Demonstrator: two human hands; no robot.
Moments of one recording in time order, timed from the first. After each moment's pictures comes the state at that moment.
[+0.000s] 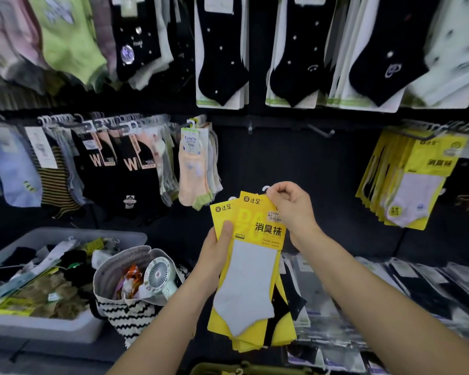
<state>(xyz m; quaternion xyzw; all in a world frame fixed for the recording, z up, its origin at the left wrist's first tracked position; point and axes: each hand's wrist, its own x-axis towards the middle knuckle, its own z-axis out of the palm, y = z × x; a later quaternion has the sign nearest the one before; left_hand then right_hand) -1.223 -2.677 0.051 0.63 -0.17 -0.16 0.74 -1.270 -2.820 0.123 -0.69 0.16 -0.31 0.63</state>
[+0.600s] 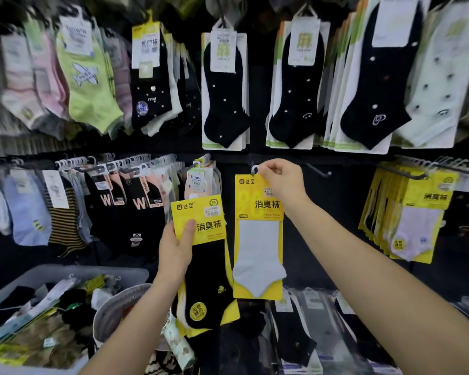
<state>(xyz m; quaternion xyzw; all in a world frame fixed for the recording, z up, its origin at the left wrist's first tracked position) -1.155 -2.631 0.107 0.68 -0.18 0.13 0.69 -1.215 -2.829 0.225 -0.74 0.11 -0.39 0.53</state>
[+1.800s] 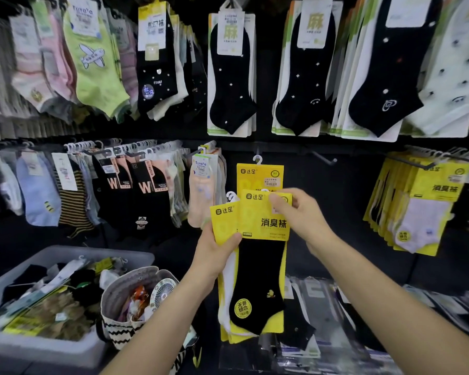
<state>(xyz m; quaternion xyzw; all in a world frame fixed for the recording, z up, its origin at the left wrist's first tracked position) -1.212 -2.658 0.098 0.62 -0.24 -0.07 0.74 -1.277 -2.826 0.162 -0.77 0.08 -0.28 0.56</state>
